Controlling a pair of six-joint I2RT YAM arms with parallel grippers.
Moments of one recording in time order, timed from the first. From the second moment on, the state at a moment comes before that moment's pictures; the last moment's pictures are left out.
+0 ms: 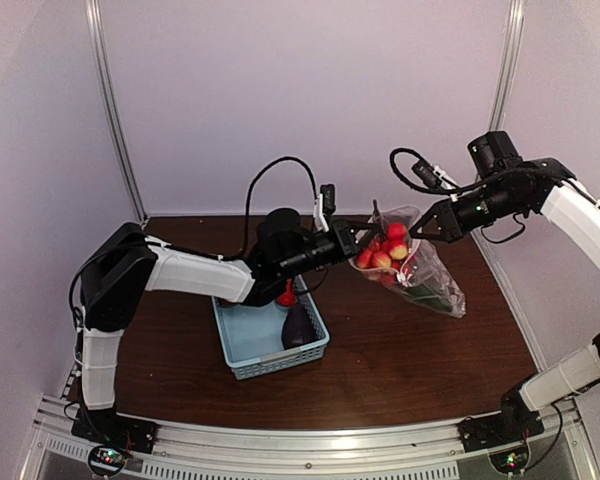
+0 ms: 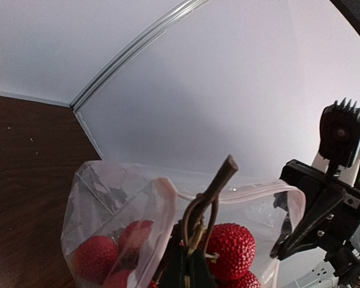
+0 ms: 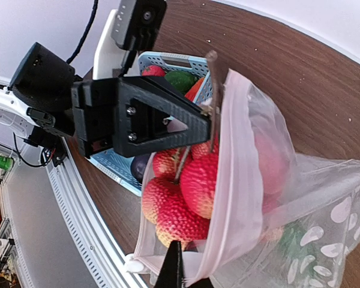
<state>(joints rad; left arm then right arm) -0.96 2.10 1.42 0.86 0.22 -0.94 0.37 1.35 1.50 -1.02 -0.58 -0.10</state>
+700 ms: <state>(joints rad) -1.11 2.17 1.63 0.59 0.13 -0.63 0.32 1.38 1.55 -1.00 -0.63 -0.11</state>
